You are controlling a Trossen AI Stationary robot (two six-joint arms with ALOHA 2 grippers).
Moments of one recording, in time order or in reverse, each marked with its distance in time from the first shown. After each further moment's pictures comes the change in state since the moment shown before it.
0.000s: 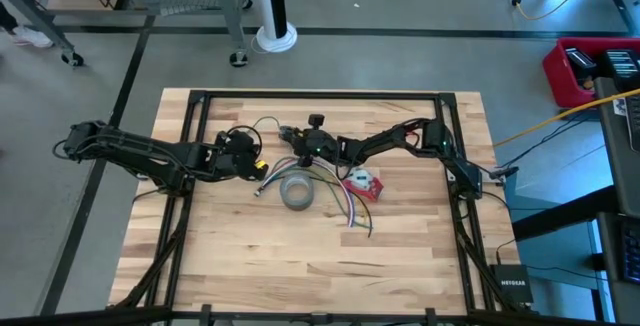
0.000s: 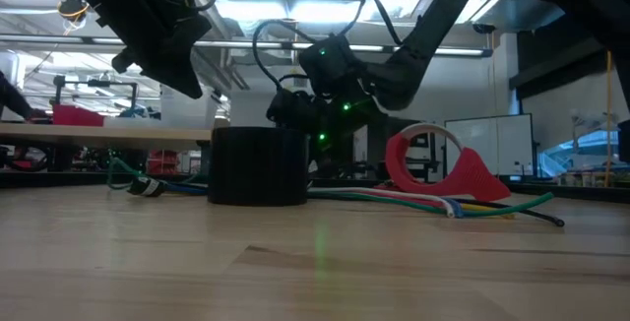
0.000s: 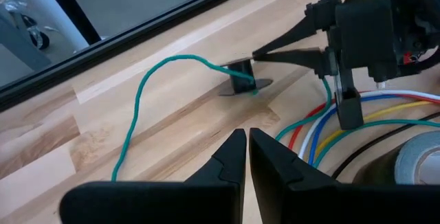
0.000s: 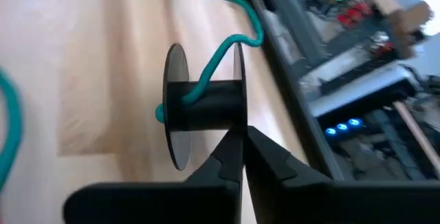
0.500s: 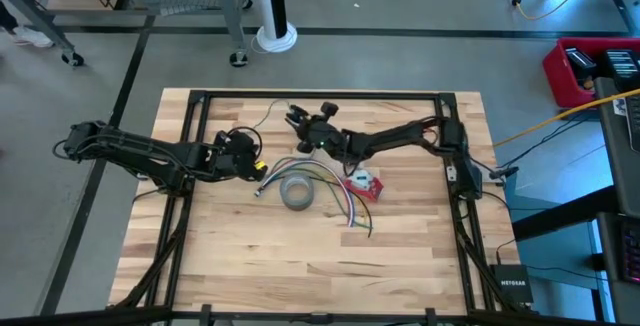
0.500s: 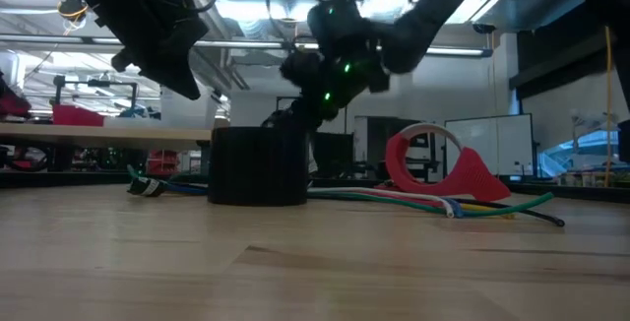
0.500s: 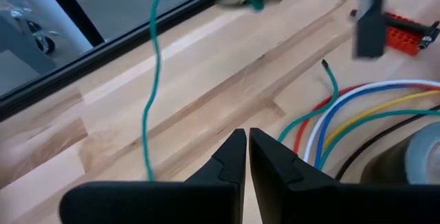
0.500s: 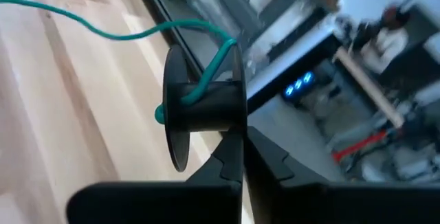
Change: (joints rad) left arm 0.000 0.000 0.000 -0.023 0.000 0.026; right arm 0.011 -0.164 0.000 -0.135 0.247 0.157
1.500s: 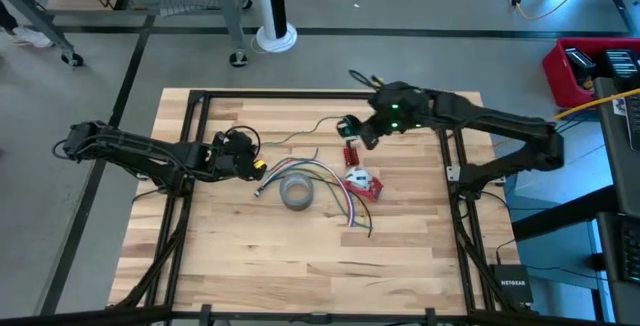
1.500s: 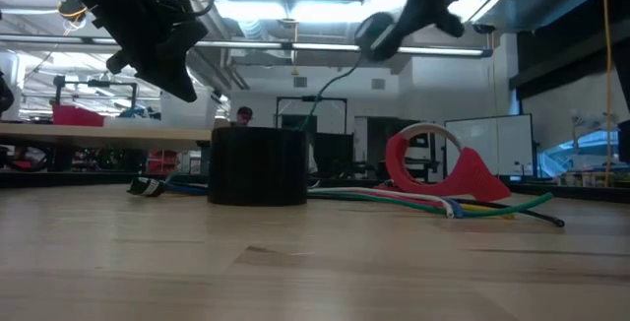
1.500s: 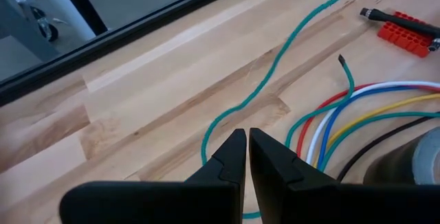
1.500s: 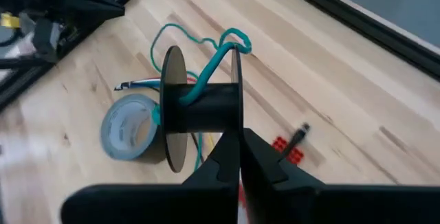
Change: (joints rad) left arm 0.000 0.000 0.000 -0.028 0.000 -0.065; right arm -0.105 -0.790 0.000 -1.170 -0.724 0.903
